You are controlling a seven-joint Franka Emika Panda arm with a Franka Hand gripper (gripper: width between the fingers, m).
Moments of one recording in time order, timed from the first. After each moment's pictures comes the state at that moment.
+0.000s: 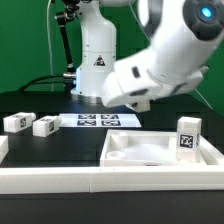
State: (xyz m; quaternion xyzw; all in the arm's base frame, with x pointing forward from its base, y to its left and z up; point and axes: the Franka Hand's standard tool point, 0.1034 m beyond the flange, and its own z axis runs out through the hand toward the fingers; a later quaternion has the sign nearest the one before) arm 0.420 0.058 0.075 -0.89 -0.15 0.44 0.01
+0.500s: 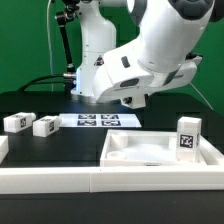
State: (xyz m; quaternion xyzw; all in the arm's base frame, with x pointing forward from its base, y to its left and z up) arm 0.443 0.049 0.076 -0.92 -0.15 0.36 0.02
